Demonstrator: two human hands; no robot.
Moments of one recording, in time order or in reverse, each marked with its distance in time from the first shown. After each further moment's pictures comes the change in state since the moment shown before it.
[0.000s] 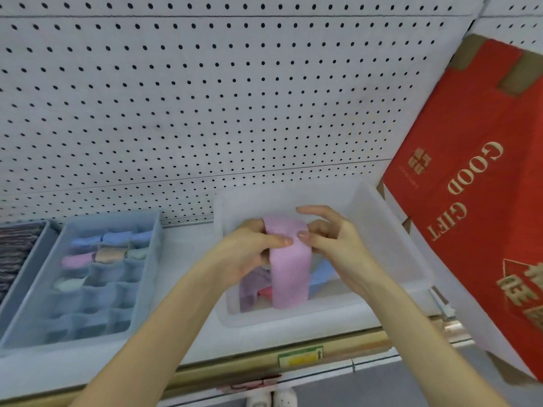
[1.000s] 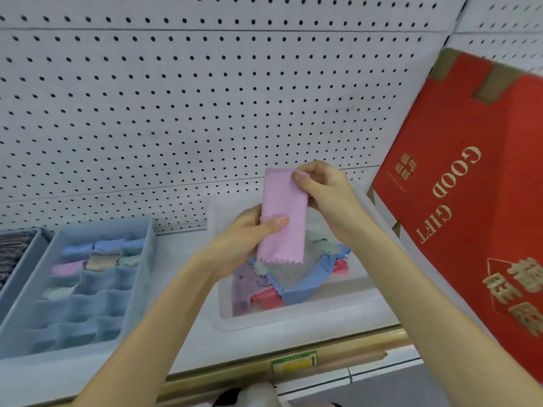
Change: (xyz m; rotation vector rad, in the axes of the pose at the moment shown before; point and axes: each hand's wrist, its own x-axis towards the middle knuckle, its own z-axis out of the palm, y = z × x) left_hand 0.006 0.007 0.001 0.100 -0.079 0.237; right_hand 0.038 -0.058 0.003 -0.047 0.112 -0.137
